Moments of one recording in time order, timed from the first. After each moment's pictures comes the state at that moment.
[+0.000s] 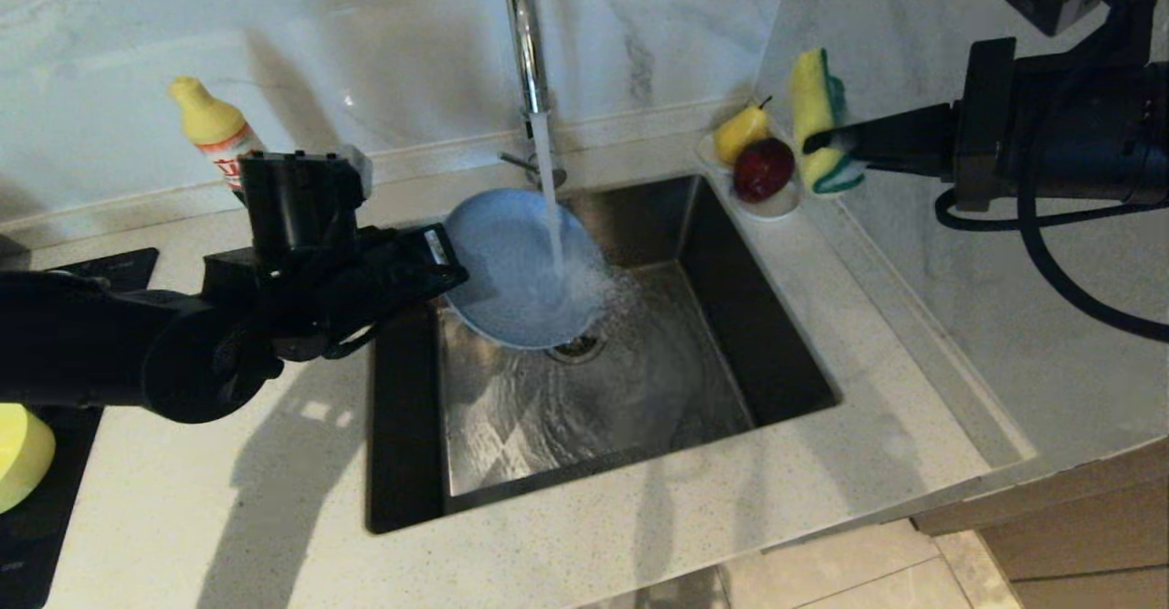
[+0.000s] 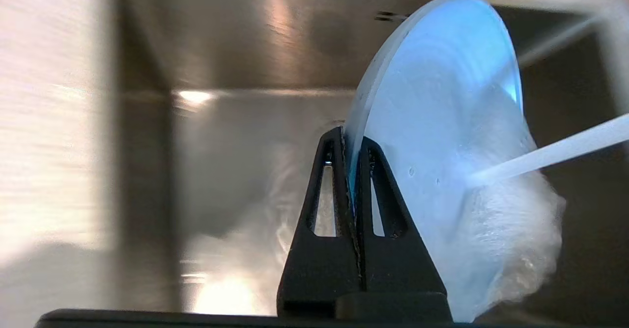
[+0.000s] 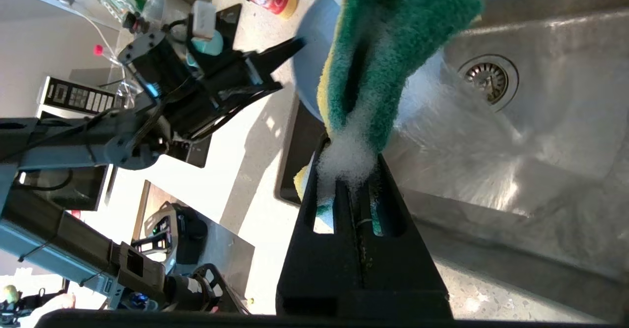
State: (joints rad) left arm -0.35 1.78 -1.06 -0.56 0.24 -0.33; right arm 0.43 1.49 -1.49 0.11 0.46 0.42
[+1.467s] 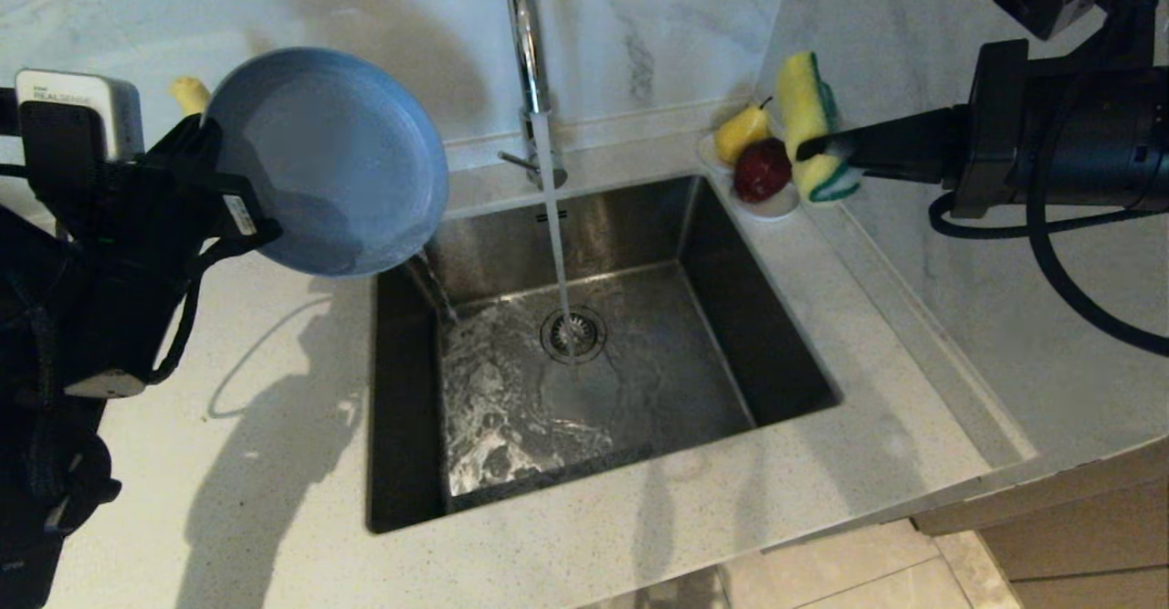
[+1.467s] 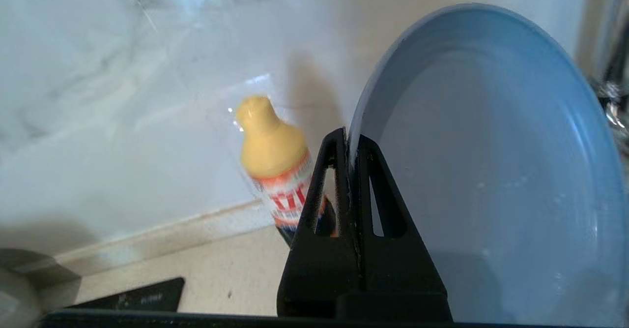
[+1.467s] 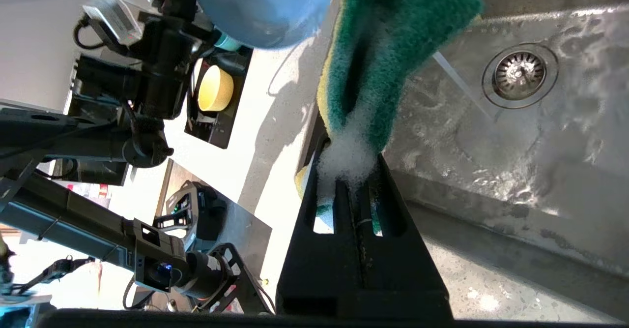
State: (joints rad) left arm -0.11 1.62 -0.66 -1.49 0.22 0.40; right arm 0.43 1.49 -1.48 0.11 0.54 0.42
